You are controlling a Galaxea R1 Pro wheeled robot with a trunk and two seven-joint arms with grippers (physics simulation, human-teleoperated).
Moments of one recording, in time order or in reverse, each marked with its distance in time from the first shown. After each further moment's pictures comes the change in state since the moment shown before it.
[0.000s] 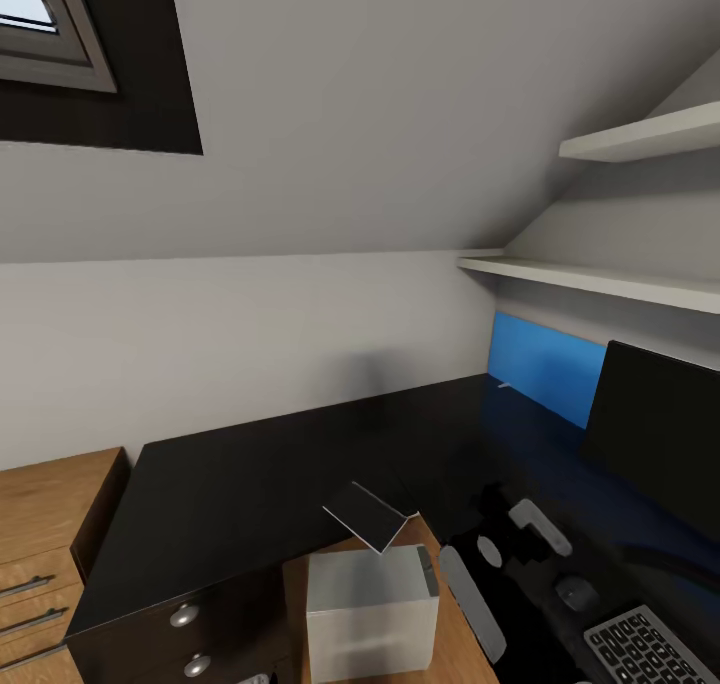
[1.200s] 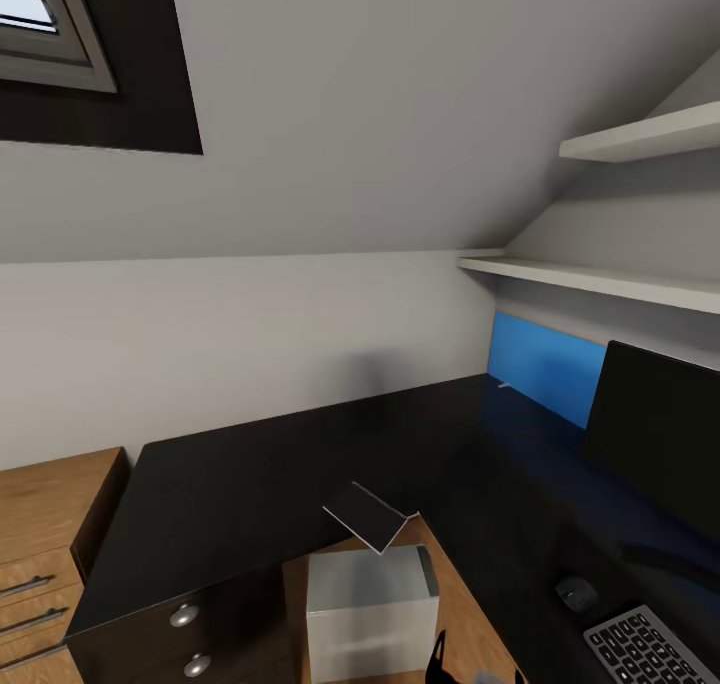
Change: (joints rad) left arm 0.000 0.022 -0.001 0.054 0.005 -0.002 -0.004; right arm 0.295 -0.275 0.920 -0.317 0.031 -0.063 -0.379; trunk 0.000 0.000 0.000
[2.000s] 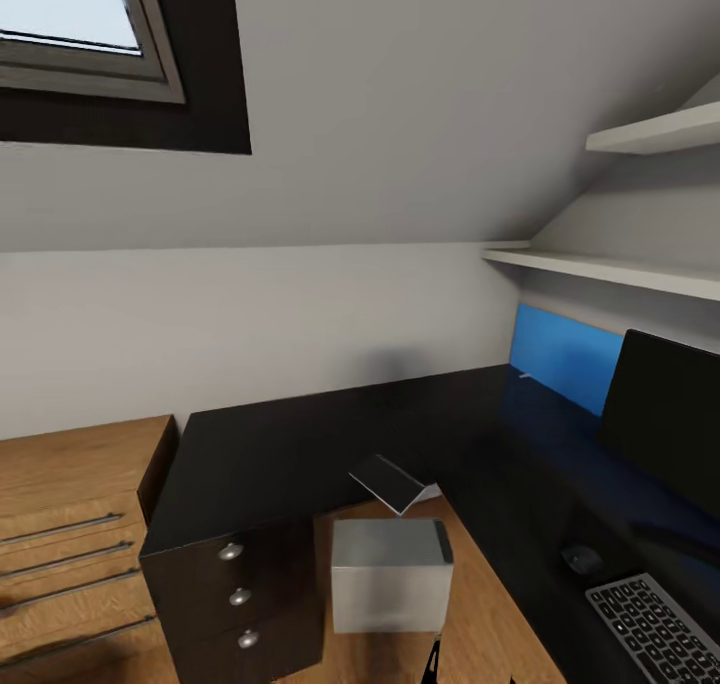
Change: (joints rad) left arm 0.000 0.001 0.005 0.012 0.002 0.000 -0.001; right arm 0.000 0.003 0.042 0.018 -0.001 -0.025 0.001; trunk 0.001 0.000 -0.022
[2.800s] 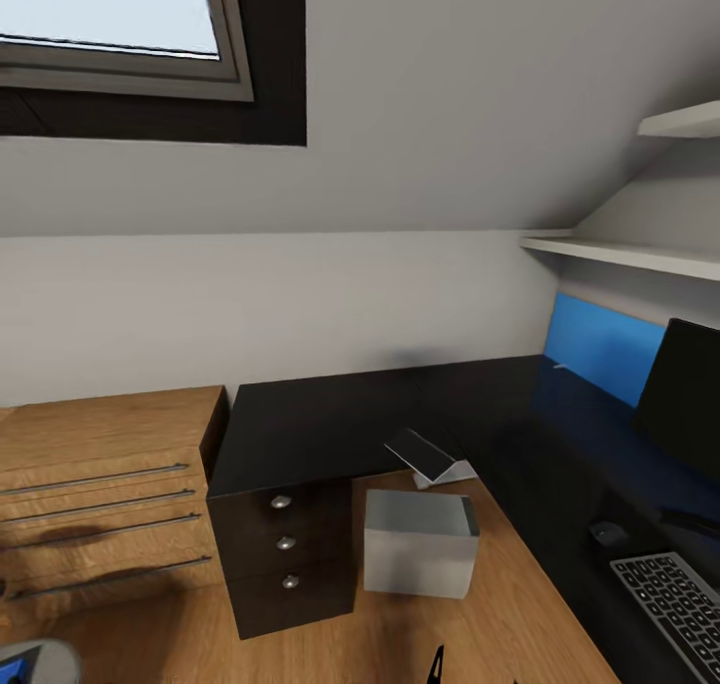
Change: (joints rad) left arm 0.000 0.002 0.012 0.023 0.012 -0.002 0.004; right arm 0.000 0.004 -0.007 0.073 0.000 -0.008 0.028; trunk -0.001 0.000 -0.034
